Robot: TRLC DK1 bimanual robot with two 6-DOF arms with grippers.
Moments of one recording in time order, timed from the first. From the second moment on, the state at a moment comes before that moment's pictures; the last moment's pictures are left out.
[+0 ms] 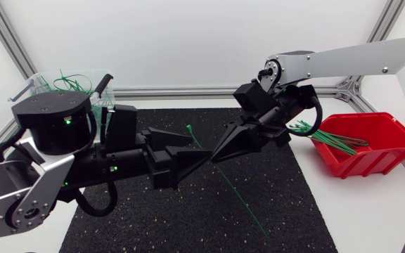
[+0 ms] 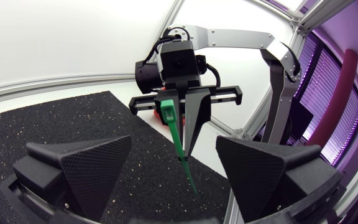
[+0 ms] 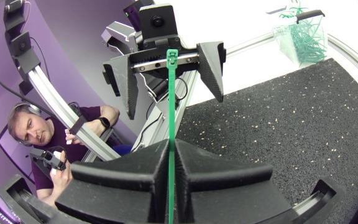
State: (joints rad) left arm -0.63 1.25 0.56 0.44 0.54 -0.32; right arm 0.35 2.05 1.53 -1.69 -1.21 -1.60
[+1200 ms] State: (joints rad) left arm -0.61 1.27 0.56 0.46 0.56 -0.32; right arm 0.36 2.07 1.53 -1.69 -1.22 -1.60
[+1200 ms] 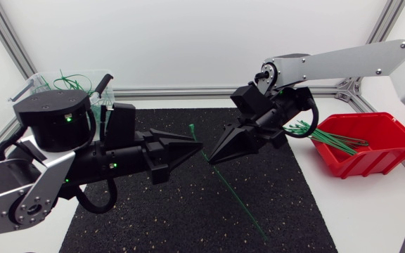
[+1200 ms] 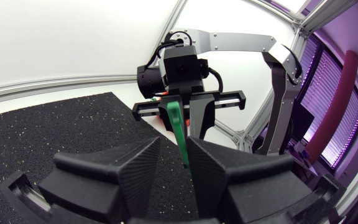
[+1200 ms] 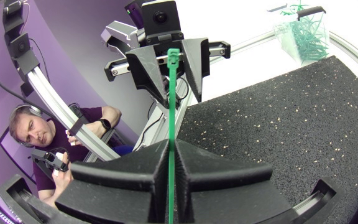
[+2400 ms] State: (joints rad) left arm -0.62 1.25 0.56 0.45 0.56 -0.33; right arm 0.35 2.08 1.53 -1.69 -1.23 -1.60
